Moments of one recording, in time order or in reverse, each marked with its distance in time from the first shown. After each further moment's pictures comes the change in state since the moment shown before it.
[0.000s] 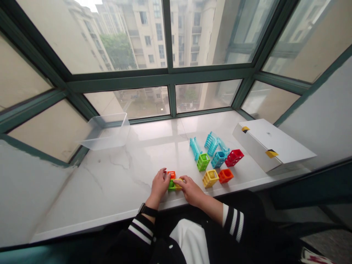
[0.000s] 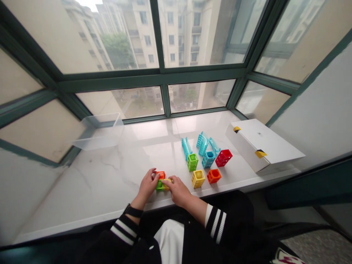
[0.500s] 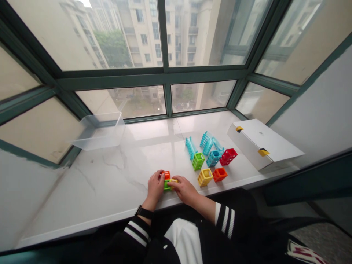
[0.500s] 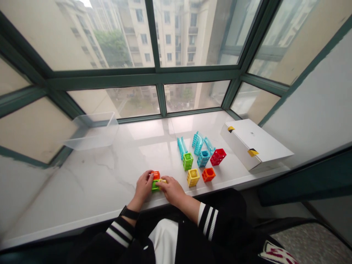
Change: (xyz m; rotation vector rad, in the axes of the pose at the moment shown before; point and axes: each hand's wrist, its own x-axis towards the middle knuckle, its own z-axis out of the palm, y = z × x) left_hand -0.009 0.000 0.005 -0.070 0.067 0.028; right_hand 0.003 -0.004 0.003 0.043 0.050 -0.027
